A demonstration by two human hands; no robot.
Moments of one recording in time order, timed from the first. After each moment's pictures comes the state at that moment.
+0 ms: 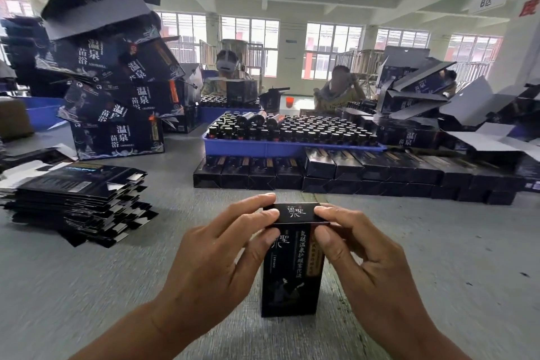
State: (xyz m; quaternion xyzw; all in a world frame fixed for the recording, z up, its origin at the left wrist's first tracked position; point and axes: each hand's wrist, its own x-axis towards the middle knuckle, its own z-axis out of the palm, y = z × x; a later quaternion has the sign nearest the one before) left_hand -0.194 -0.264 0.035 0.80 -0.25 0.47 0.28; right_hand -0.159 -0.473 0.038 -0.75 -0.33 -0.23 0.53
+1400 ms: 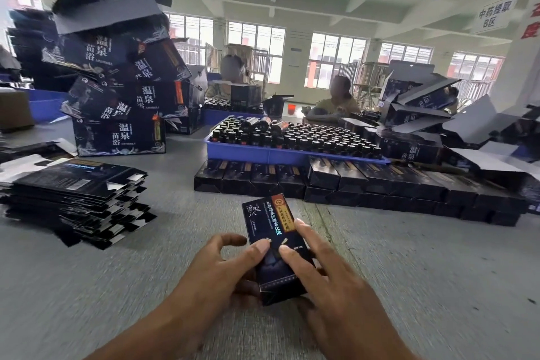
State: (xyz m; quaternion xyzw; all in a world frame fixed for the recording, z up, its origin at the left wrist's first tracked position) left_hand -0.172 -0.259 0.004 0.65 0.08 0.05 0.76; right_hand -0.147 -0.459 0.011 -0.88 -0.38 -0.26 0.12
